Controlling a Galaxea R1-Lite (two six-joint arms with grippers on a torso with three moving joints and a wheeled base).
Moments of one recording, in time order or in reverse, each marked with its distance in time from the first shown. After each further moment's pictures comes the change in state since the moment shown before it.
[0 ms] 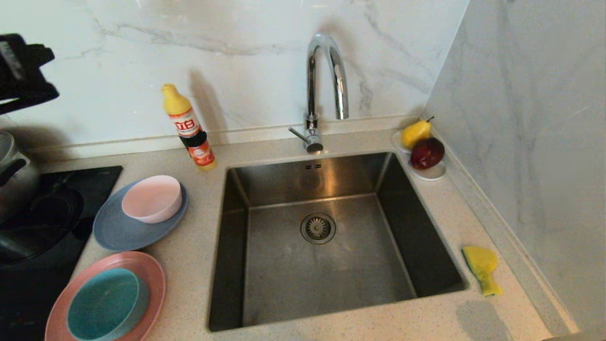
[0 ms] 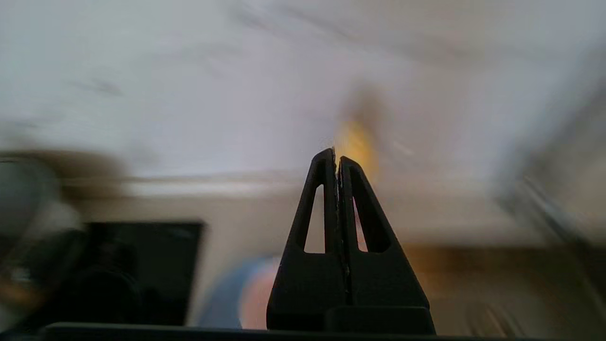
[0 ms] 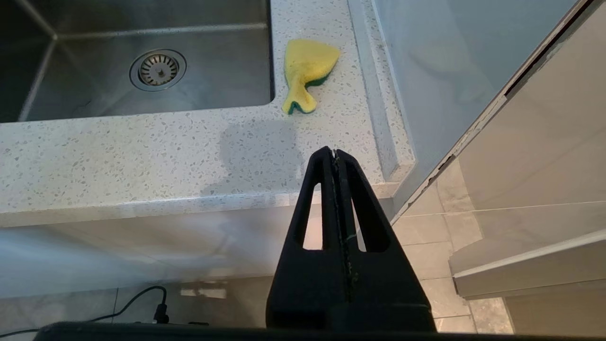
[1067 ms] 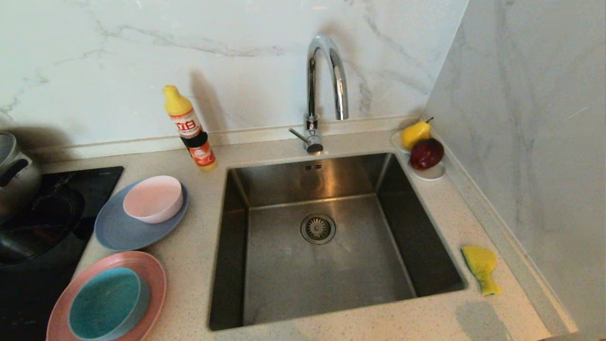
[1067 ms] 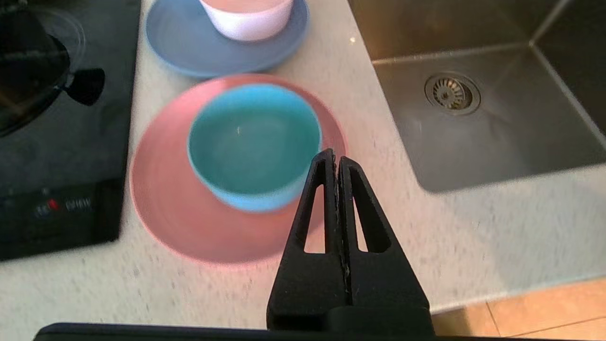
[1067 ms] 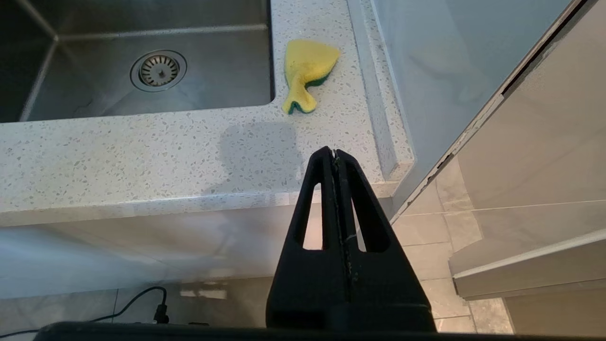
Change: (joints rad) left arm 0.090 -1.026 1.100 0.125 -0.216 -0.023; right arm 0.000 0.000 0.000 0.000 0.000 0.000
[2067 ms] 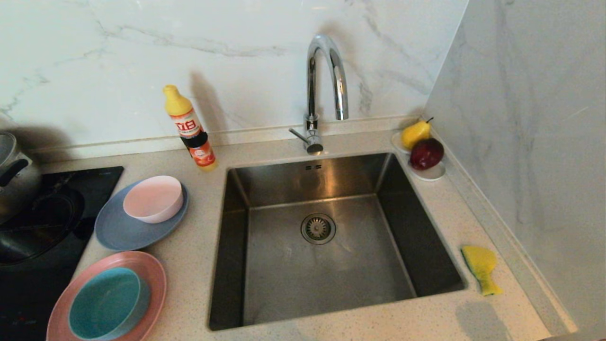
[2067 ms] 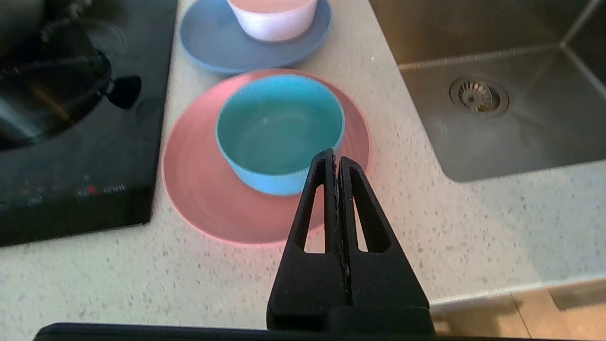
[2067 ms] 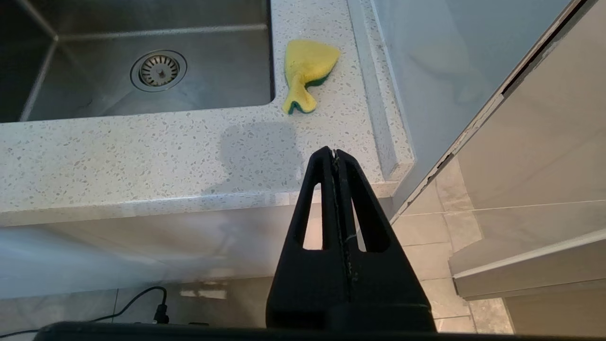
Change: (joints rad) left arm 0.028 -0.181 0.013 0.114 0.031 0.046; right arm 0.000 0.000 0.000 0.000 0.000 0.000
